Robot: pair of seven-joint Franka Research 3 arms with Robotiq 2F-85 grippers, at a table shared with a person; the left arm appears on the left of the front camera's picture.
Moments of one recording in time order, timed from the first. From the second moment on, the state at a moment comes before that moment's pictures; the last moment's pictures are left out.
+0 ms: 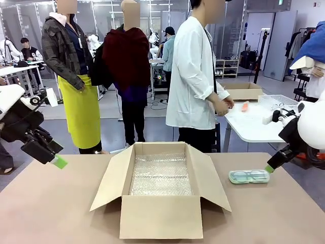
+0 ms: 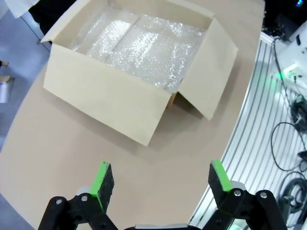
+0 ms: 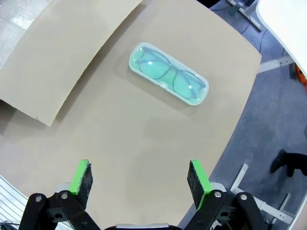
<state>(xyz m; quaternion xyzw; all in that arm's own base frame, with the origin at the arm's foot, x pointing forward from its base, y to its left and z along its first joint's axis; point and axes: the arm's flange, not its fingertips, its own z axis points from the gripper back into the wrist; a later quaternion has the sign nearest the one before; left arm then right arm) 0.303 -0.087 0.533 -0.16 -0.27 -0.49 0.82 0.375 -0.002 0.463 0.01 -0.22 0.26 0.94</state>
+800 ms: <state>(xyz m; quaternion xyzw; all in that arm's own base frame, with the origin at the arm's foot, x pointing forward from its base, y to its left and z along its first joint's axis) 0.303 -0.093 0.531 -0.15 -0.26 -0.49 0.82 0.471 -0.002 0.463 0.00 -0.08 0.65 0.75</state>
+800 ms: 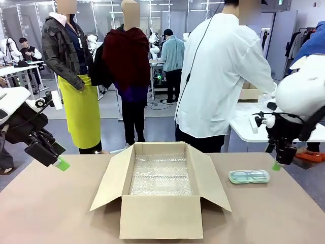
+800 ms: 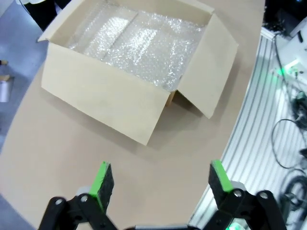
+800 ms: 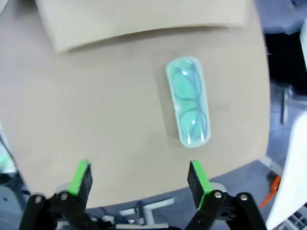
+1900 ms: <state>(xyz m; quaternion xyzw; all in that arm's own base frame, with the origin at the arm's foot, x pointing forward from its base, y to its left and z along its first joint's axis) 0.303 -0.093 0.531 -0.15 -0.26 -0.49 0.82 0.571 0.021 0.355 0.00 -0.06 0.70 0.71</state>
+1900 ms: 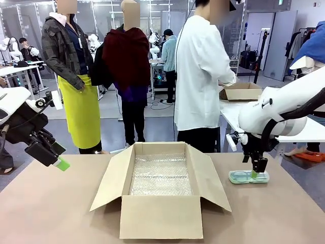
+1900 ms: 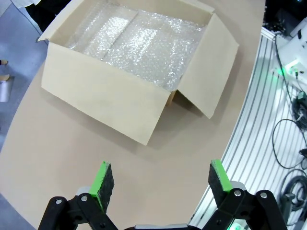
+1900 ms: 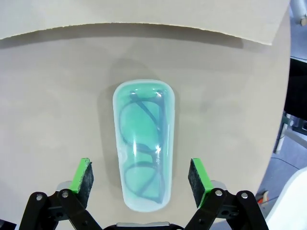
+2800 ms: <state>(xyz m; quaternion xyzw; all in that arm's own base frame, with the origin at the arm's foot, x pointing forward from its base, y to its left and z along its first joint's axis) 0.303 -0.093 0.531 -0.15 -0.26 -0.49 0.82 0.582 0.010 0.310 0.03 -0.04 0.69 0.72</state>
